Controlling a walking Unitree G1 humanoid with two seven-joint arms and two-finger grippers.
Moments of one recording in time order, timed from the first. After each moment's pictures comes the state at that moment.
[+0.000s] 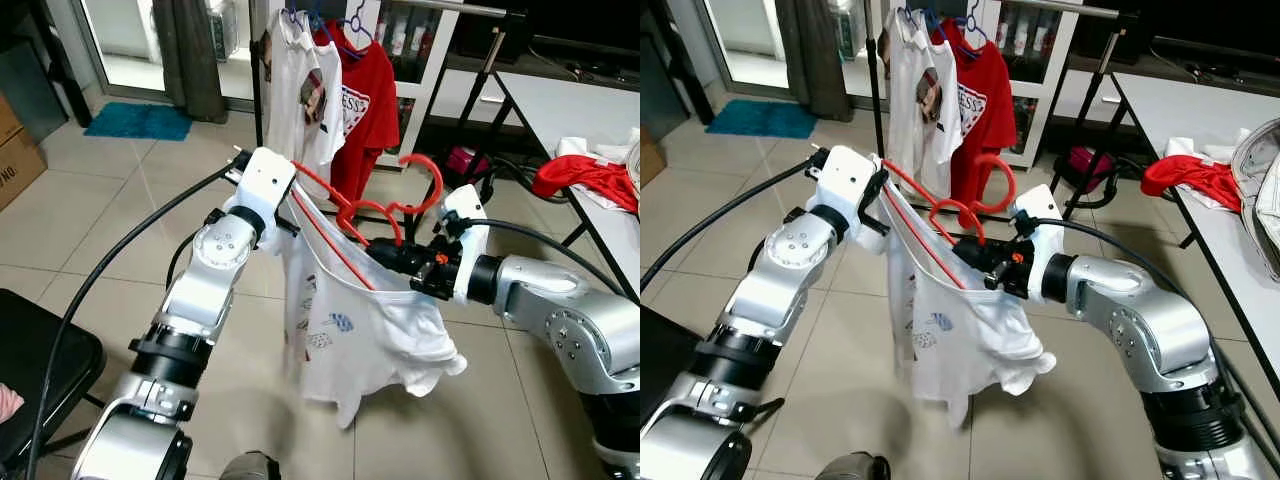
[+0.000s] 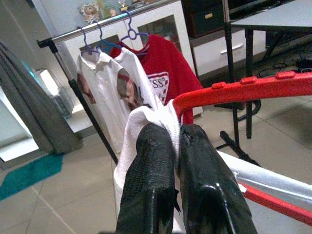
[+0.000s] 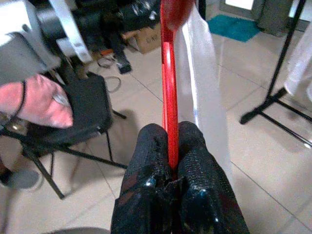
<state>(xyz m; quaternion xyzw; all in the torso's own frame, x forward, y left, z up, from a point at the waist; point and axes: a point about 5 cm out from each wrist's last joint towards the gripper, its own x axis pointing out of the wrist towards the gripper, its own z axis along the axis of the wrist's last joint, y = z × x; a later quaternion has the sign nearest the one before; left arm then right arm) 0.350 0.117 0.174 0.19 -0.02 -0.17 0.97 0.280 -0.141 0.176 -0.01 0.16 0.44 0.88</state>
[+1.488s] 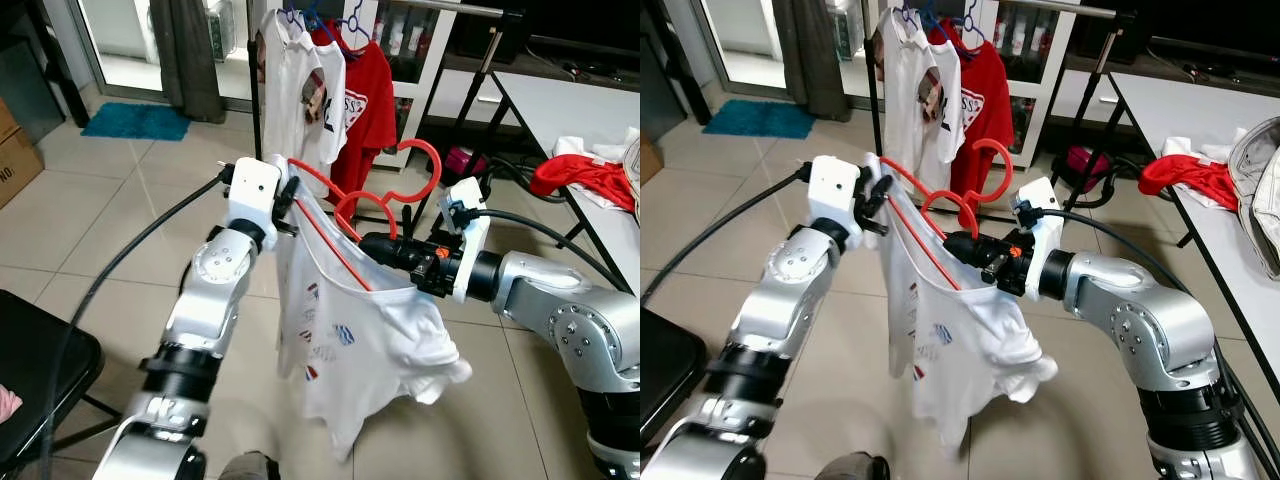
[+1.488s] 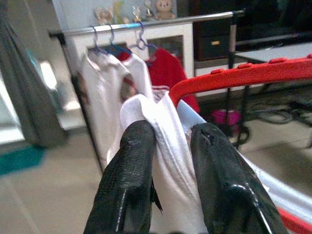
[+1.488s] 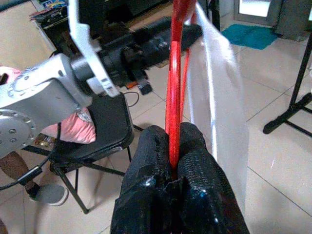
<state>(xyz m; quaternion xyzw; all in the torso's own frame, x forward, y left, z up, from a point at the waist) 0.342 0.119 0.167 0.11 -0.05 -0.14 0.98 0.276 -0.134 0.189 0.06 0.14 0.46 0.87</state>
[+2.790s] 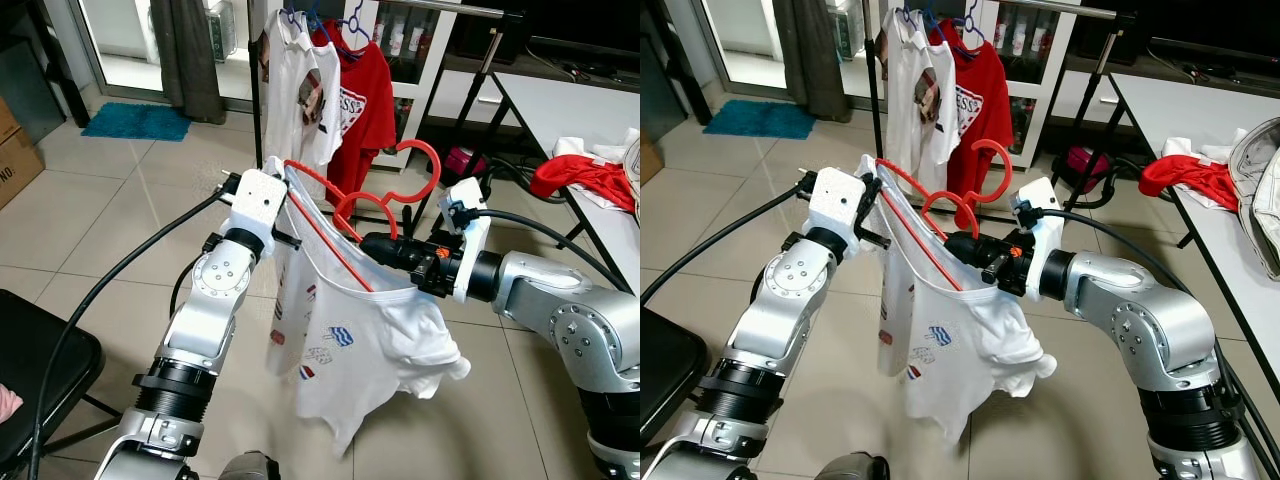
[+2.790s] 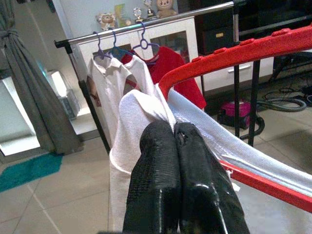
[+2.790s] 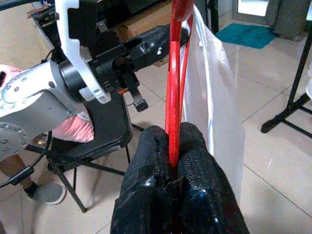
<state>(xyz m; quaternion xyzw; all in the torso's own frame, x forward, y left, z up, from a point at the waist) 0.333 0.115 0.160 0.14 -0.05 -0.14 0.98 0.276 -0.135 0.188 0.05 0.15 0.46 0.87</state>
